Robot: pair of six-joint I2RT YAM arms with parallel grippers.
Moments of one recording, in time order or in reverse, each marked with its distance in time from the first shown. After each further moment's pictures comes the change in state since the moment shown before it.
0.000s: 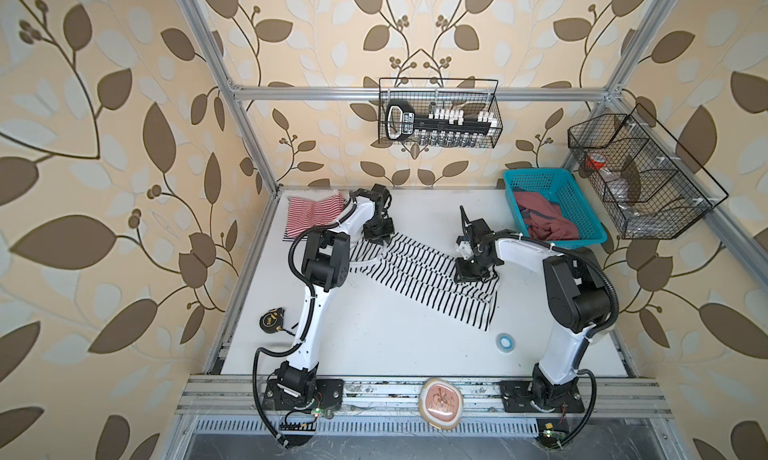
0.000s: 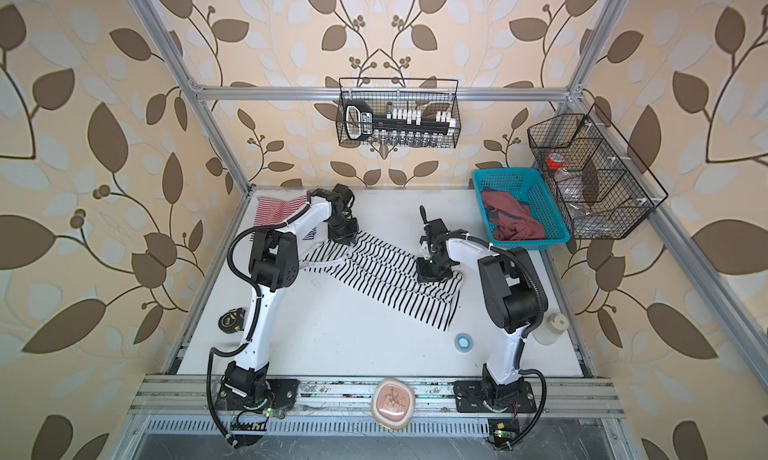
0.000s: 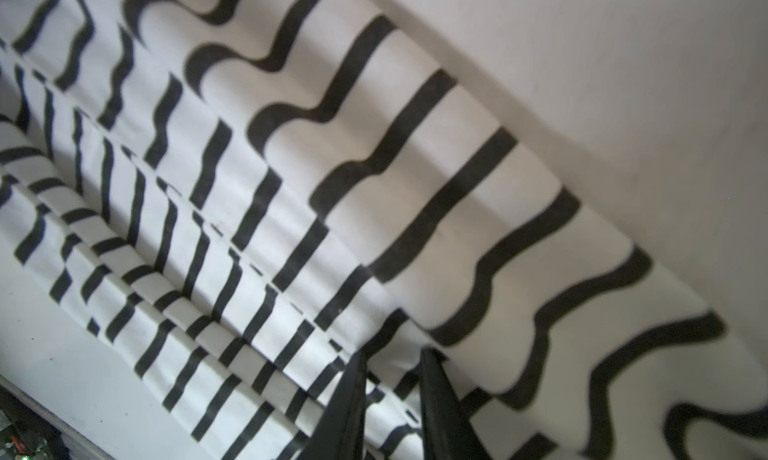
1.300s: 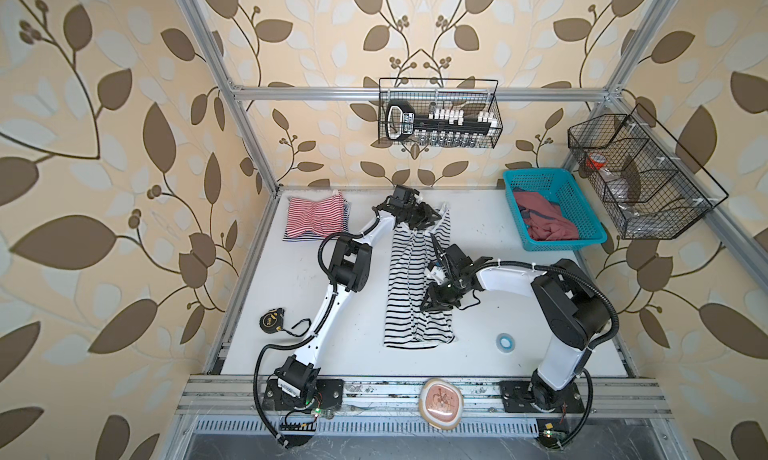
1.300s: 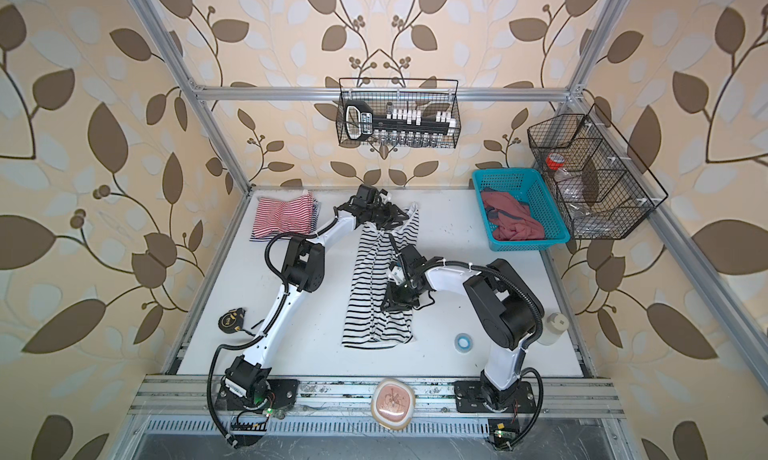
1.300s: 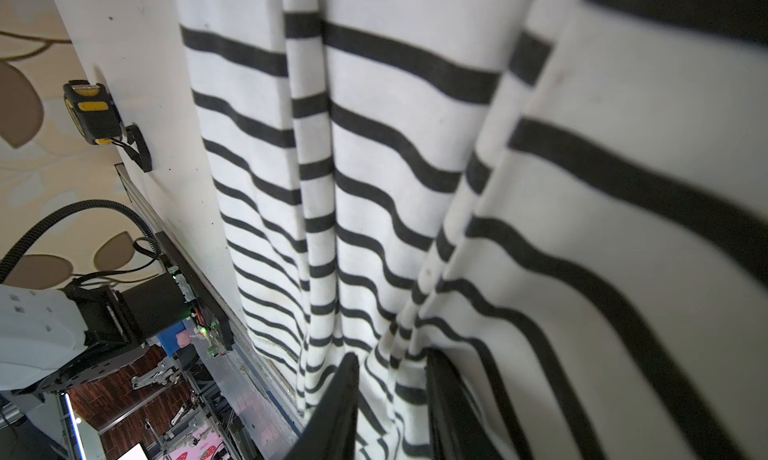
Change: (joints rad) left arm -0.085 0.336 0.313 0.715 0.517 -0.354; right arm 0.278 -0.064 -0.196 0.278 -0.302 0.318
